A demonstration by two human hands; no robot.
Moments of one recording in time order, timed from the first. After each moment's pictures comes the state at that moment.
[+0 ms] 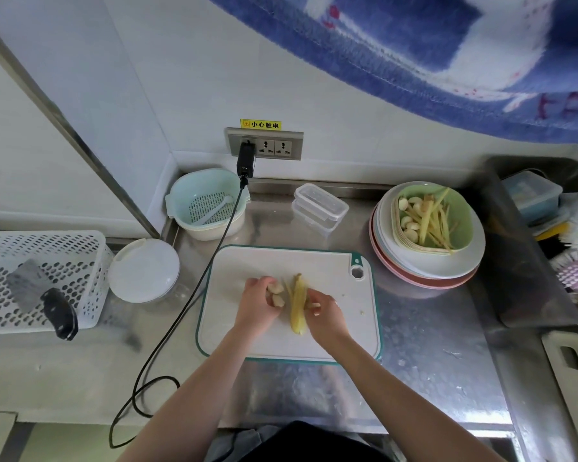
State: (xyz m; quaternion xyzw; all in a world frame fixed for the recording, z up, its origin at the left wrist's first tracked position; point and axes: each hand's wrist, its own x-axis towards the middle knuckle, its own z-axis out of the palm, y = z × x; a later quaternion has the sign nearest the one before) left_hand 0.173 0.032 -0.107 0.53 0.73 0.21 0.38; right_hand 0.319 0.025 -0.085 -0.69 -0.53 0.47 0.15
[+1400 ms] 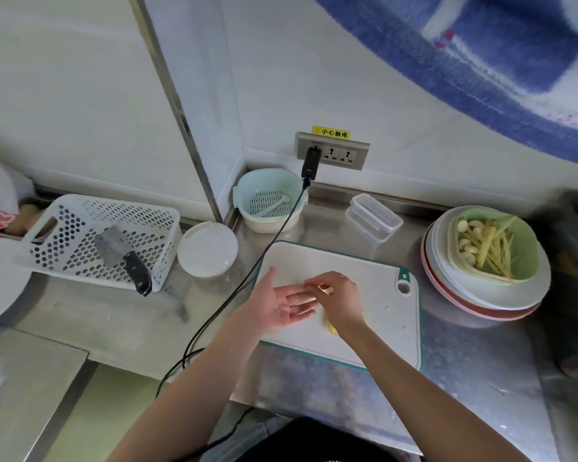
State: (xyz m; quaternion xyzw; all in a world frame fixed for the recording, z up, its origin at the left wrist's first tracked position) left_hand 0.123 0.006 -0.055 -0.06 0.45 0.40 0.79; right_hand 0.267 0.038 -0.062 -0.57 -0.68 0.40 0.22
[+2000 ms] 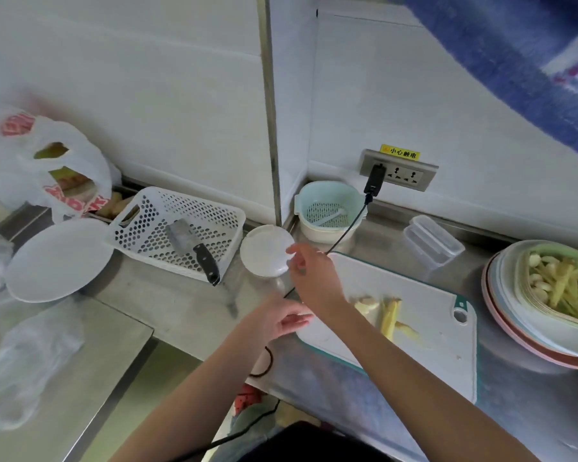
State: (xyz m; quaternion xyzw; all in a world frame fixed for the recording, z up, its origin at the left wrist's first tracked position) left_hand 0.060 -0.038 -0.034 0.02 0.66 0.37 0.66; right_hand 0.136 0.018 0.005 -0.46 -0.78 0.37 0.19
